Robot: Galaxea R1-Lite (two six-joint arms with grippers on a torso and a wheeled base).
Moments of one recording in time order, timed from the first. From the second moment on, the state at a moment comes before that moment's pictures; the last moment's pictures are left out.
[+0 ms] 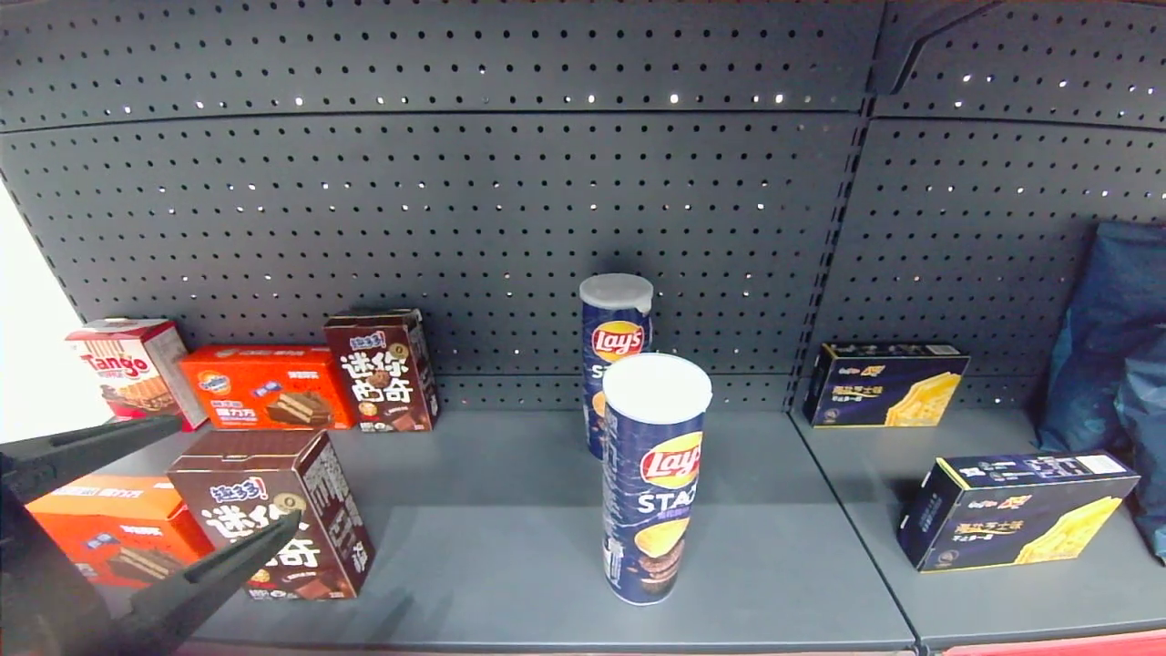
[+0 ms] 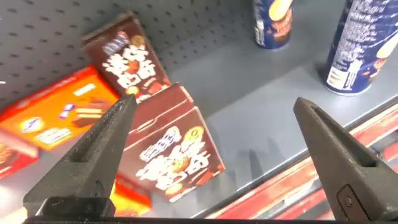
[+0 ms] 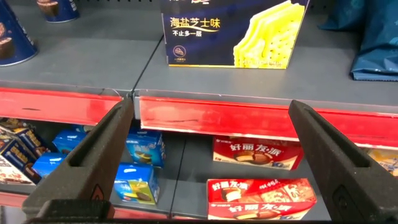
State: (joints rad) left arm -0.37 0.90 -0.53 -0.16 -0.02 0.22; right arm 0.13 0.09 0.00 -0.01 -0.02 0.02
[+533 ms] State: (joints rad) left arm -0.37 0.86 -0.55 -0.16 -0.01 0.23; right arm 0.18 0.51 -0.48 -0.06 0.02 0.06
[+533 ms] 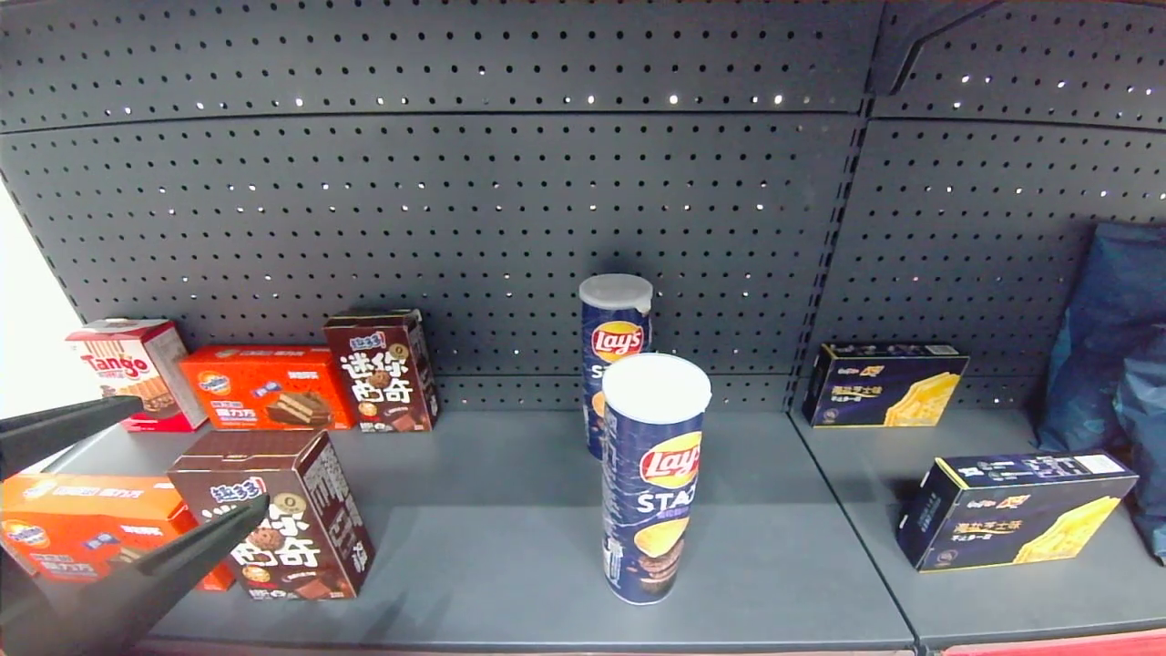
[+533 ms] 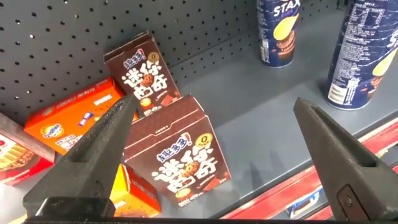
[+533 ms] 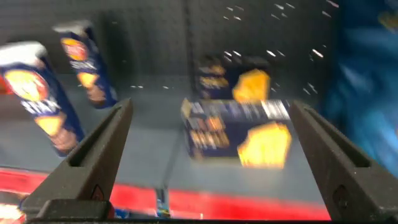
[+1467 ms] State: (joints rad) left arm -0.37 0.88 -0.55 -0.16 -0.02 0.22; right arm 0.60 1.32 -0.69 -0.20 0.01 -0.03
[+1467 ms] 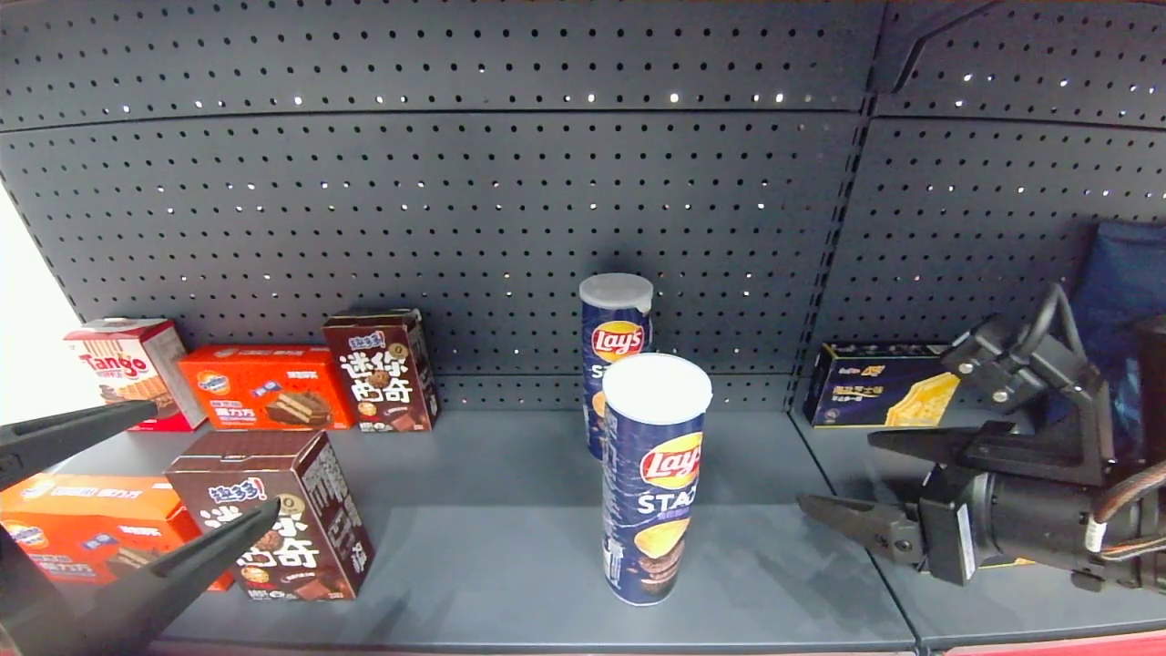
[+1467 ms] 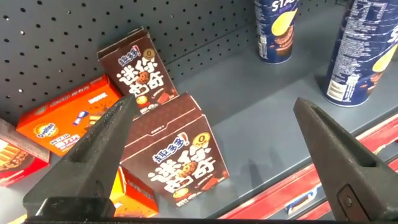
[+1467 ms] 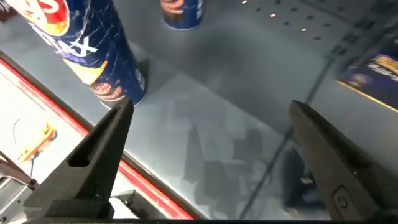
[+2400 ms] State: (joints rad) left arm -0.37 0.89 -0.56 -0.16 -0.02 0.18; right arm 0.68 1.56 -0.79 -0.23 0.01 -0.03
